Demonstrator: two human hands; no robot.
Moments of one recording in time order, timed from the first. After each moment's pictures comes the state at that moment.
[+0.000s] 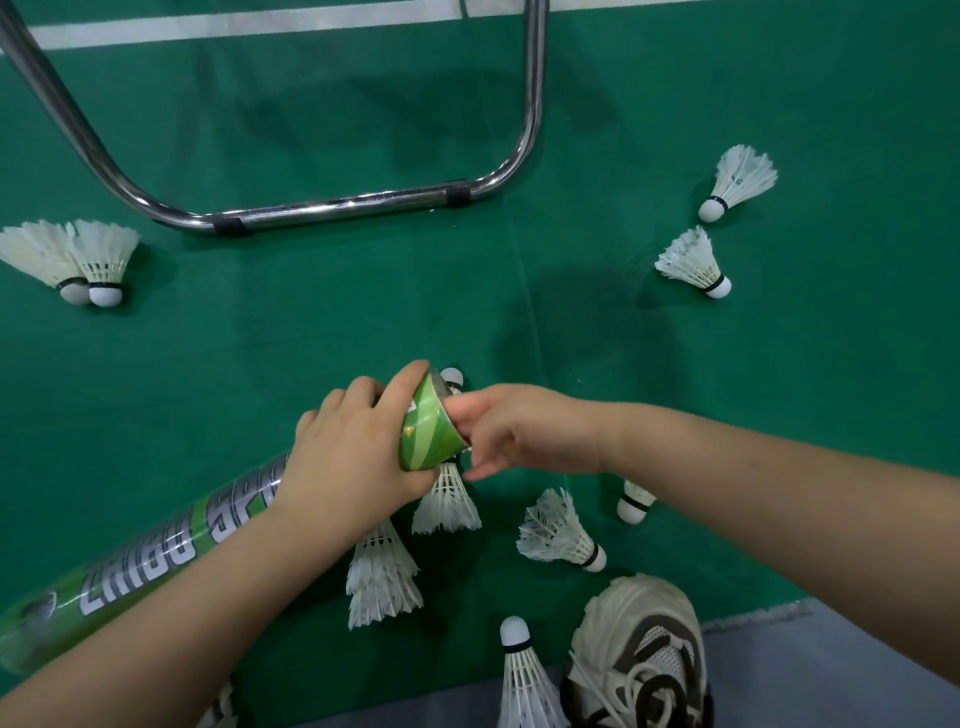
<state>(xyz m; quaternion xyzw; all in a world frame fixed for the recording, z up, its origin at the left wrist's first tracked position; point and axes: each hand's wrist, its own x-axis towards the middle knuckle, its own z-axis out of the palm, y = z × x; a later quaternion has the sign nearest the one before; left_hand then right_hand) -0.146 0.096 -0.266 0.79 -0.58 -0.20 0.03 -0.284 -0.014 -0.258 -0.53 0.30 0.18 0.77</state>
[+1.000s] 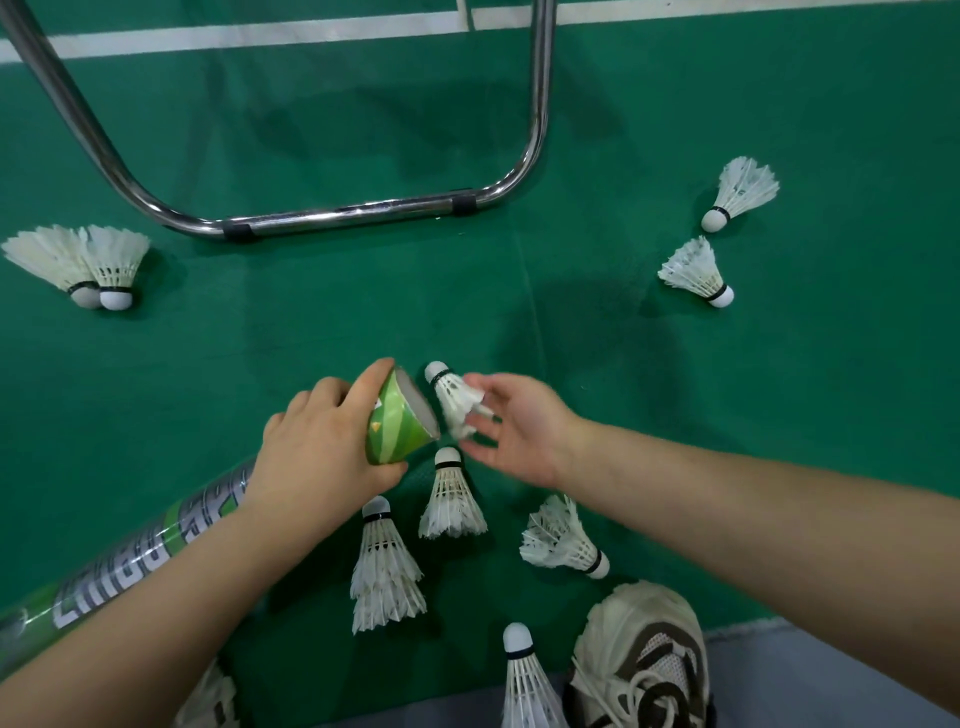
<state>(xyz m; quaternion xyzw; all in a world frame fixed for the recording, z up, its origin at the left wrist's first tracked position) -0.123 0.102 -0.269 0.81 -0.55 -0.19 0.00 -0.273 -0.007 -0.295 -0.14 0.55 -0.08 0.82</state>
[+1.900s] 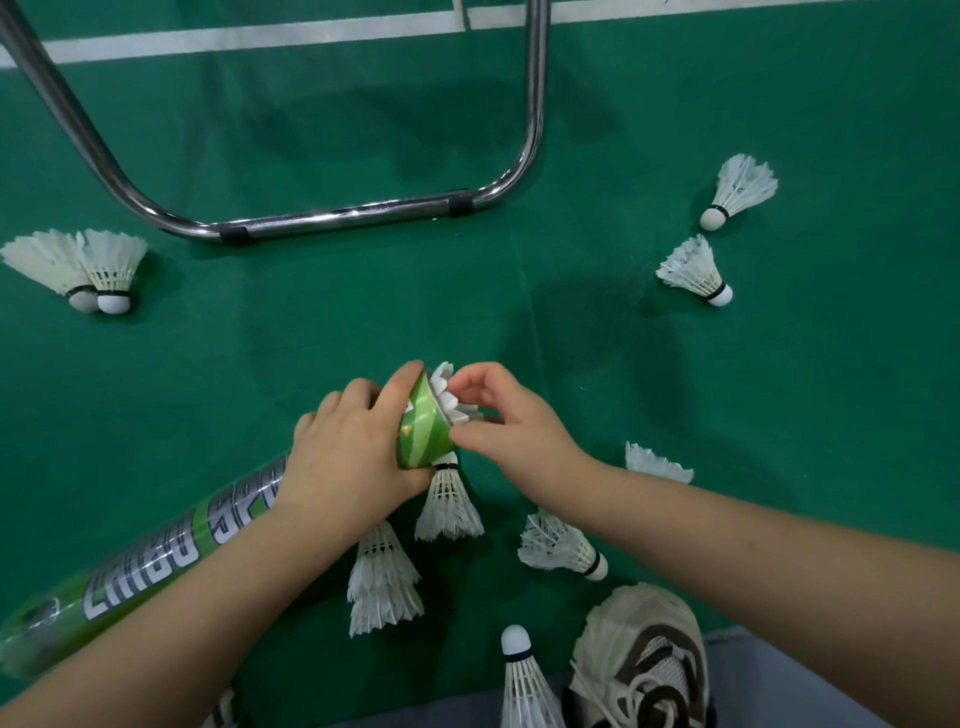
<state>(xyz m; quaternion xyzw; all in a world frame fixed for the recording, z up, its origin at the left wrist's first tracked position) -0.145 0.091 -0.268 0.80 -0.57 -0.19 0.02 -0.285 0.015 -0.258 -0.58 0.43 -0.09 0.69</state>
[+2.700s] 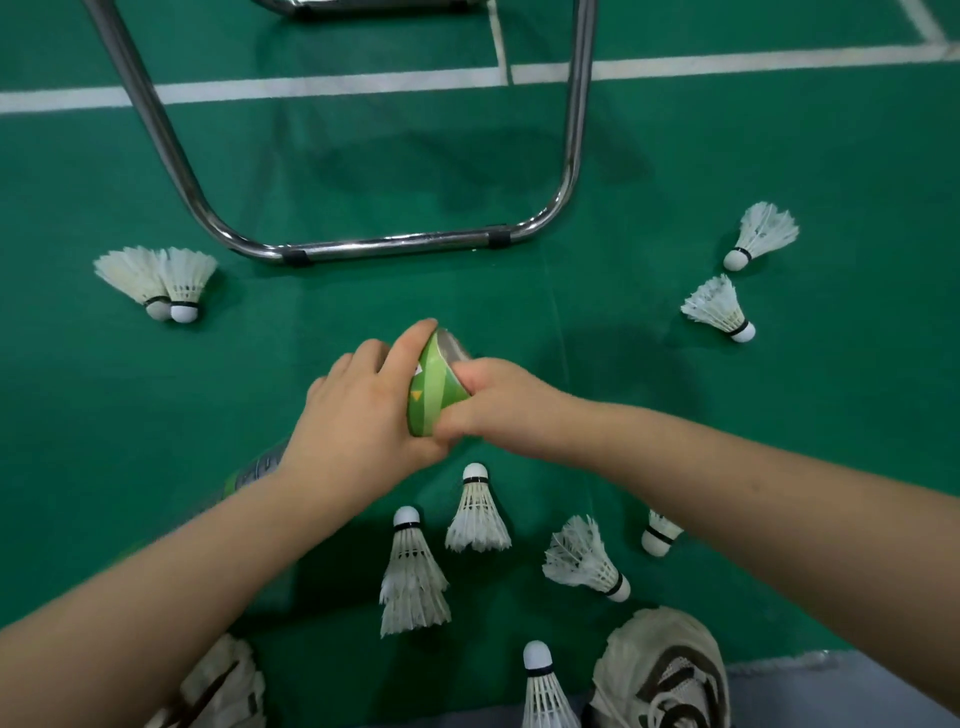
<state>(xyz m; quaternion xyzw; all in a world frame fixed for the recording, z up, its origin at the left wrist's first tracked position) -0.122 0.087 -0.223 0.79 -0.58 -0.16 0.11 -0.236 -0.003 -0.210 -0.70 0.35 0.08 0.62</state>
